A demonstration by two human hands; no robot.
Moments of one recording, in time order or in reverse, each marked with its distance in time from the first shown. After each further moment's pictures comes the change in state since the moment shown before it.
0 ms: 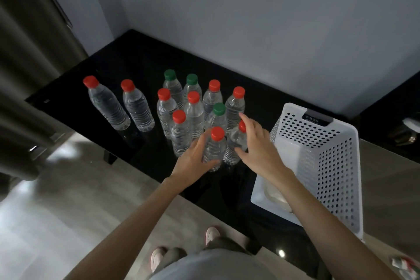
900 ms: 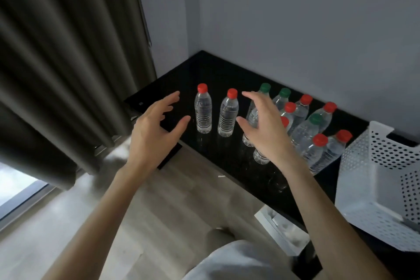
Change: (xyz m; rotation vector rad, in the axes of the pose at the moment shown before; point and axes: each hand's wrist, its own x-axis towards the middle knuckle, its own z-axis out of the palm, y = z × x) left_hand -0.161 -0.101 -0.283 -0.003 0.685 0.080; right_hand 0.002 -0.277 0.046 0.189 0.255 -0.300
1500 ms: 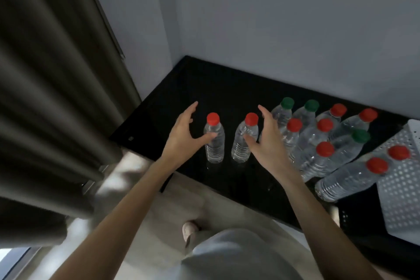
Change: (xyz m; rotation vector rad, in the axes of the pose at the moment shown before) left_hand 0.160 -0.123 0.093 -0.116 -0.504 -0.145; right_hand 0.100 0.054 0.117 0.088 0.104 0.385
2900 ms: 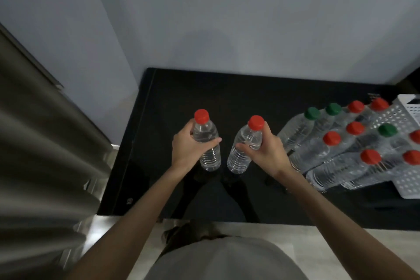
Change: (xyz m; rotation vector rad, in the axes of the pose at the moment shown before) left_hand 0.169 -0.083 -0.023 -0.263 -0.219 0.058; right_hand 0.084 -0.039 0.084 -0.031 0.104 0.304
